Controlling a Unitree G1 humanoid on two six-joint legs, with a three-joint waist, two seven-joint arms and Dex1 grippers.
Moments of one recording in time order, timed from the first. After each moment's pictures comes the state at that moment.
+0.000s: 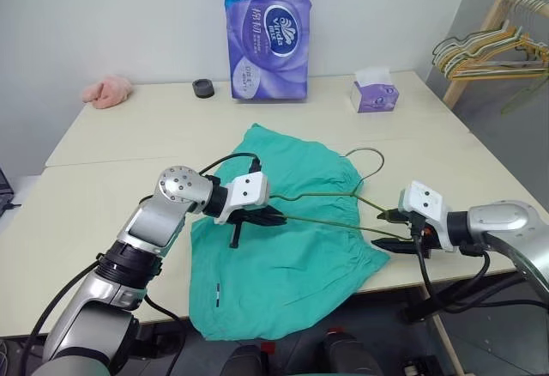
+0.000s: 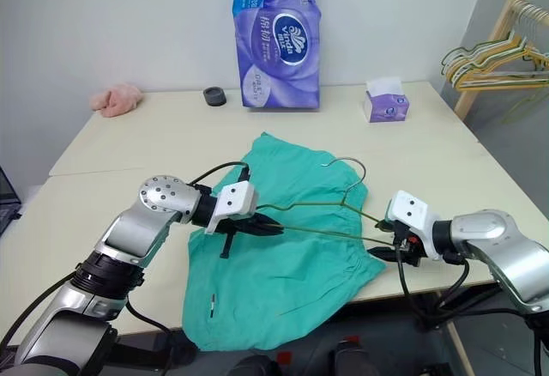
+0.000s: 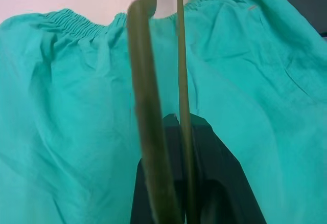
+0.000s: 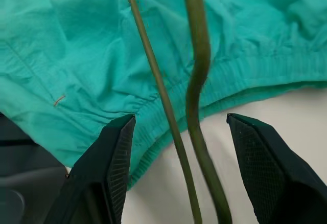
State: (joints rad) left arm -0.58 0.65 -0.31 0.03 -0.14 0.23 -1.34; right arm -0.29 -1.01 0.18 -0.38 0.42 0.69 0.96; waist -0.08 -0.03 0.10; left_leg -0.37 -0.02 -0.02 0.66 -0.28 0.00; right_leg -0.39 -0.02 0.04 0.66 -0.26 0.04
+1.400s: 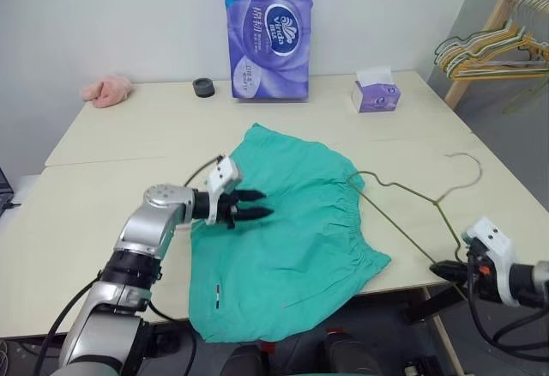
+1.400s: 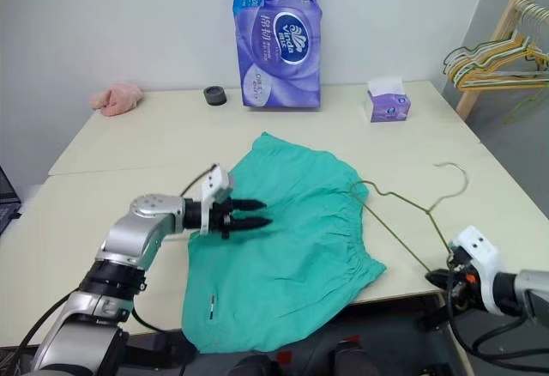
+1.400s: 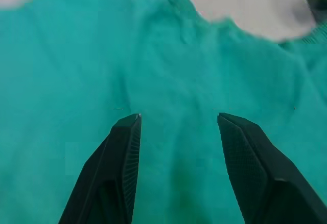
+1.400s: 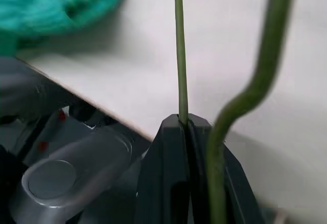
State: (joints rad) left arm -0.52 0.57 -0.16 0.25 -0.27 0.44 -1.22; right arm 0.27 -0.93 -0.35 -0.44 0.51 0.99 0.87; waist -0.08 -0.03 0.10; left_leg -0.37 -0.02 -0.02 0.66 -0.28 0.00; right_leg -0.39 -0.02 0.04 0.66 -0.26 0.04
